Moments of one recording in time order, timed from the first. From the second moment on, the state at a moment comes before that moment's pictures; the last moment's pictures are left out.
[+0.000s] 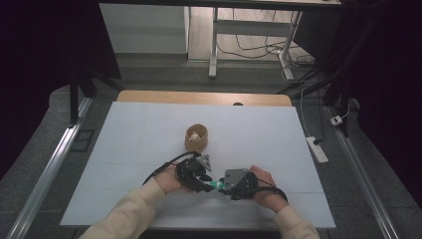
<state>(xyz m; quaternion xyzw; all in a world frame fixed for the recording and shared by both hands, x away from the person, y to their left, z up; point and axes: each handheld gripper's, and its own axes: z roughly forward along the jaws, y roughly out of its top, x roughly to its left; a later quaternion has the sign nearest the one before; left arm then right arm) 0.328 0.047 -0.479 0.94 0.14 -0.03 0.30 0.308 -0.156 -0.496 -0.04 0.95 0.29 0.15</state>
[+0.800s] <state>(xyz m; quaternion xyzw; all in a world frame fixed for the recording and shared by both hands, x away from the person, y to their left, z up) 0.336 0.088 -0.459 0.85 0.27 0.03 0.46 0.321 -0.190 -0.476 0.11 0.87 0.44 0.18</state>
